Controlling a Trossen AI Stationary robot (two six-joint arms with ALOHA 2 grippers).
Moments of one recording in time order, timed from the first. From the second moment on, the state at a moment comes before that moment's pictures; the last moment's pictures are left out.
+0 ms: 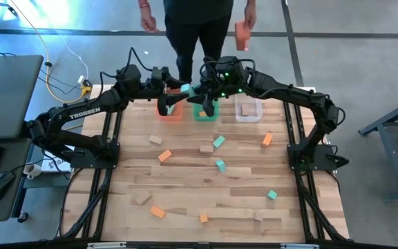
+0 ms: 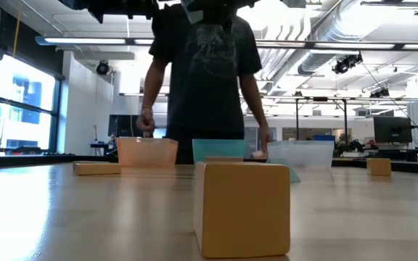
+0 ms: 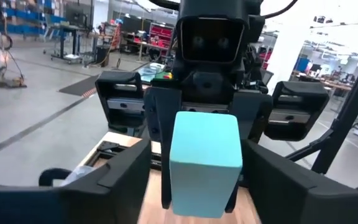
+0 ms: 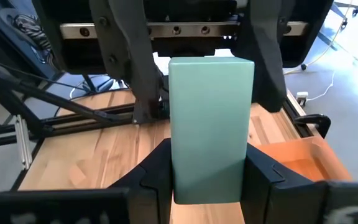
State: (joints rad) left arm 0.66 1.22 0.96 0.29 0.49 -0.19; right arm -0.34 1.71 1.73 -0.40 -0.34 0.03
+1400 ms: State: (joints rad) left arm 0.84 1.30 0.96 -0.28 0.24 0.17; right arm -0.29 1.71 1.73 -0.72 -0.09 0.27
